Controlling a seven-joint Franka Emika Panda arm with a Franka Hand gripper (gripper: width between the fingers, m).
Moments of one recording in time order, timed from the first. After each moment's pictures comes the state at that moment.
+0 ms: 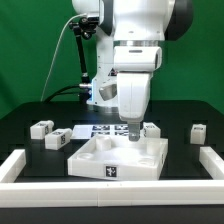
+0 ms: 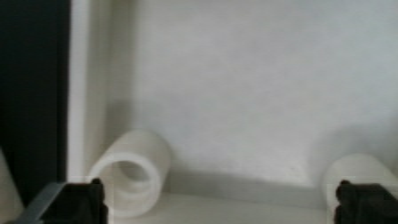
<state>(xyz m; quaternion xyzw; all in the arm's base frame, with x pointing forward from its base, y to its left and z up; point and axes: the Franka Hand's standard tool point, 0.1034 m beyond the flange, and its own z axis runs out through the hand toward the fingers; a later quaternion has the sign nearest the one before) 0.523 0.017 0.065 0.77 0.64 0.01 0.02</state>
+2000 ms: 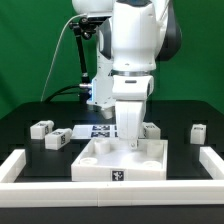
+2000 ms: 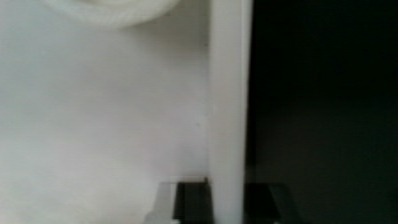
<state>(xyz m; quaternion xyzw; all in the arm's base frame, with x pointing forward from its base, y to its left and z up) 0.446 0.021 0.010 0.77 0.63 -0.01 -0.01</state>
